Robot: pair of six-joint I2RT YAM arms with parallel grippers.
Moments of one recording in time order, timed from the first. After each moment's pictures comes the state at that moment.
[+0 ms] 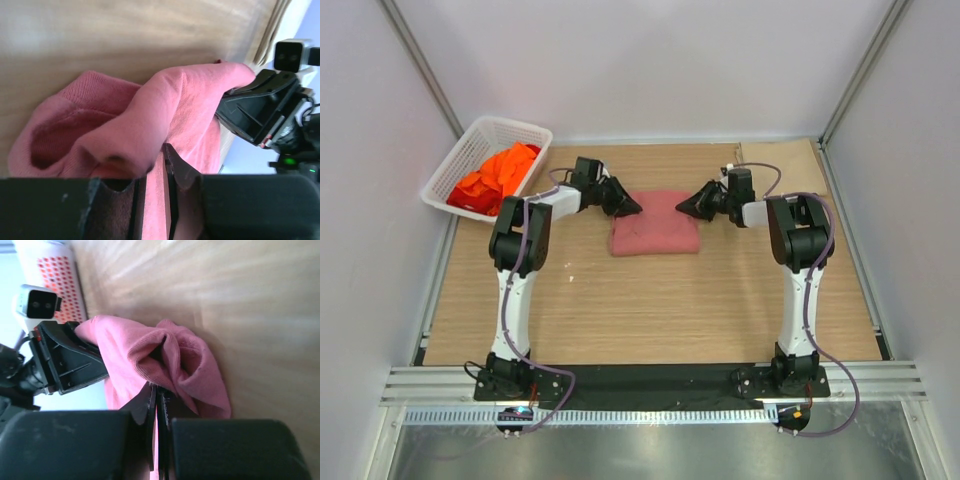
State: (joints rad) left arm -0.30 2.30 1.60 -0.12 0.61 -0.91; right arm 0.16 2.21 1.27 0.30 -0.66 0.94
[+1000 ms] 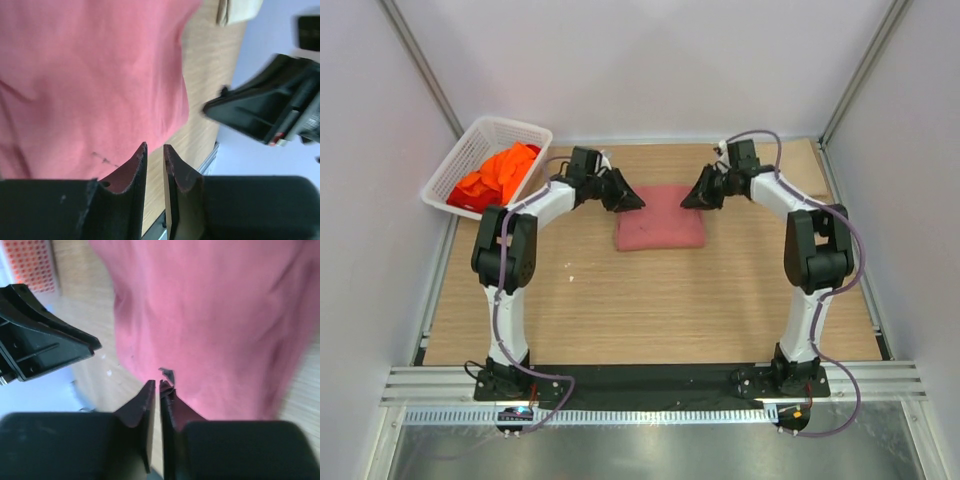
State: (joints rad) left arm -0.32 2.09 1.53 -0.21 0.63 -0.87; right arm 0.18 1.98 1.53 -0.46 -0.56 0.57
